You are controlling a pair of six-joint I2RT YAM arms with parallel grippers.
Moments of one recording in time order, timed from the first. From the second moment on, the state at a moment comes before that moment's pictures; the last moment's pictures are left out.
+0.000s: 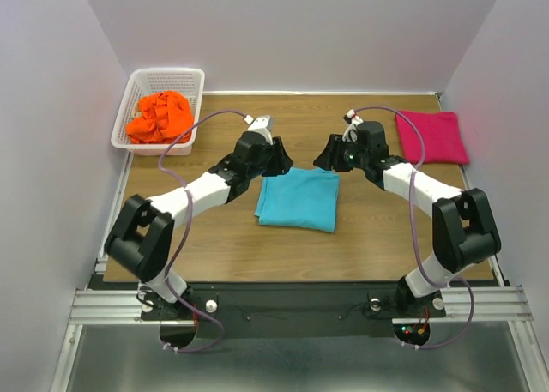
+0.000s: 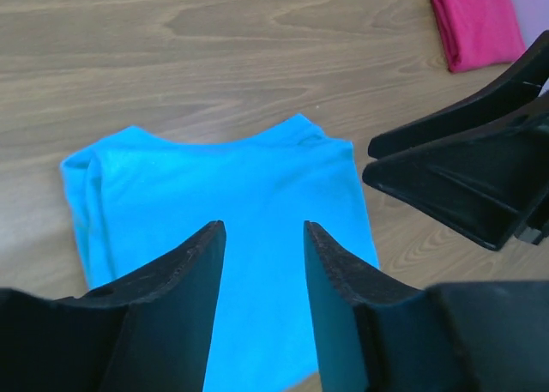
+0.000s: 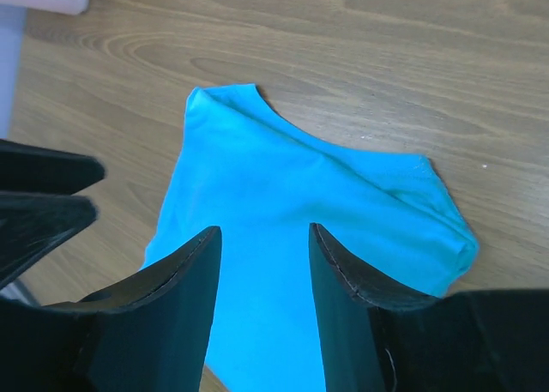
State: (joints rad) left arm -0.62 1.53 0.99 0.09 0.01 -0.58; right arm 0.34 1.58 1.02 0.00 -0.36 0.43
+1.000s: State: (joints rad) left arm -0.54 1.48 0.93 0.03 -0.06 -0.56; right arm 0.22 1.54 0.90 0.18 -0.60 0.51
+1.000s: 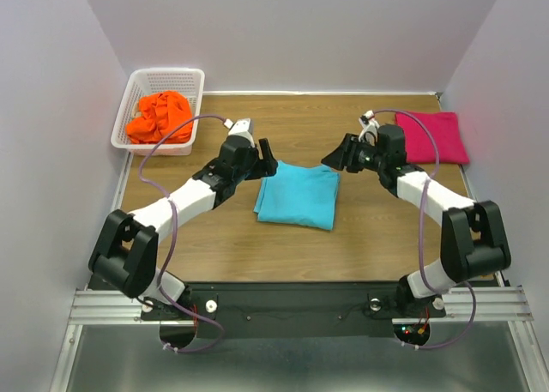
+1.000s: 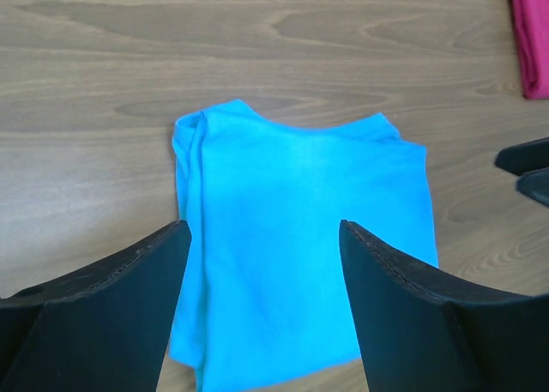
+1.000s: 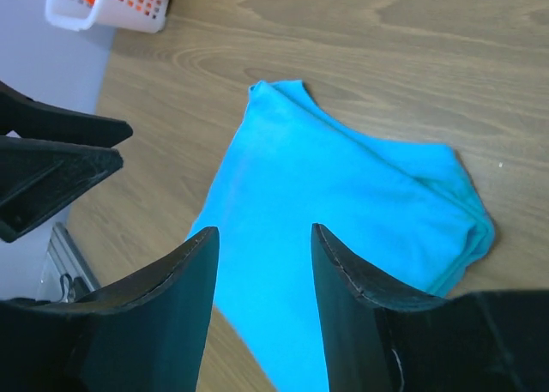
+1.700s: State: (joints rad) left arm -0.64 1.52 0.75 -0.05 -0.12 -0.55; right arm 0.22 1.30 0.64 -0.02 -0.58 0.47
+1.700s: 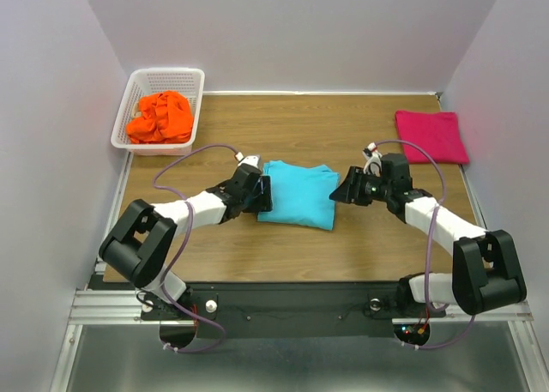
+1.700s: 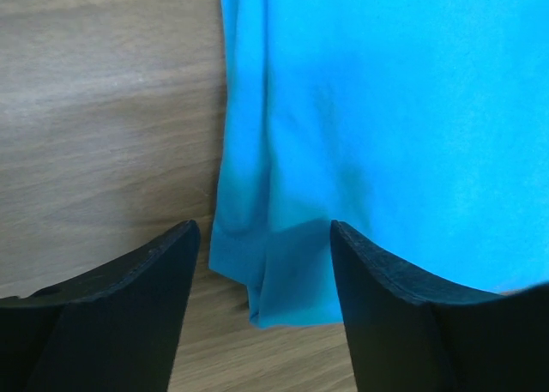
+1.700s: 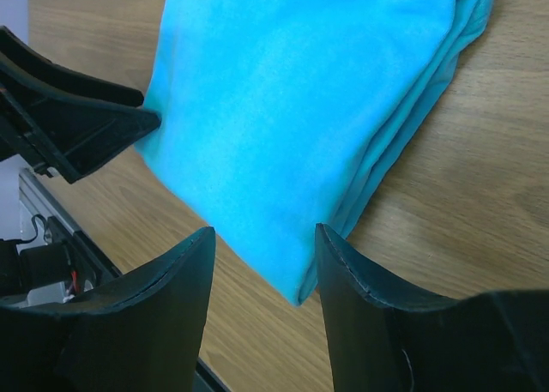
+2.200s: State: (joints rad) left arm -0.64 1.52 0.73 -0.06 -0.06 -0.59; right arm 0.22 1.28 0.61 -0.02 -0.56 0.46
